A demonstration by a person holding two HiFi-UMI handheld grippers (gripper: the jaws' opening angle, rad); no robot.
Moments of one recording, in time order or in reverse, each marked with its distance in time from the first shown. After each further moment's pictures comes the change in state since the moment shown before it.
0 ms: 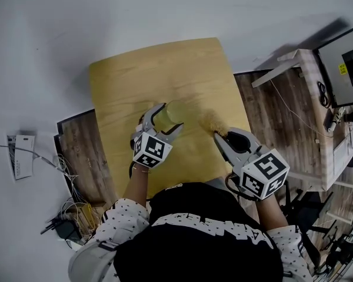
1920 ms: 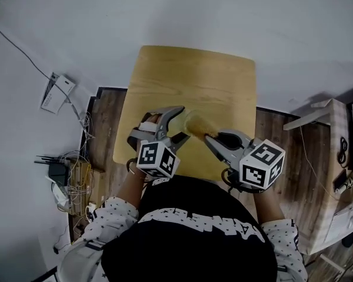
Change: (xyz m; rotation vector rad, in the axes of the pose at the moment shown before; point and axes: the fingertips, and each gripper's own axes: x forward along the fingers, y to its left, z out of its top) left arm -0.078 -0.071 0.103 0.432 0.292 0.269; right arm -0.046 0.032 -0.004 -0.061 0.036 0.641
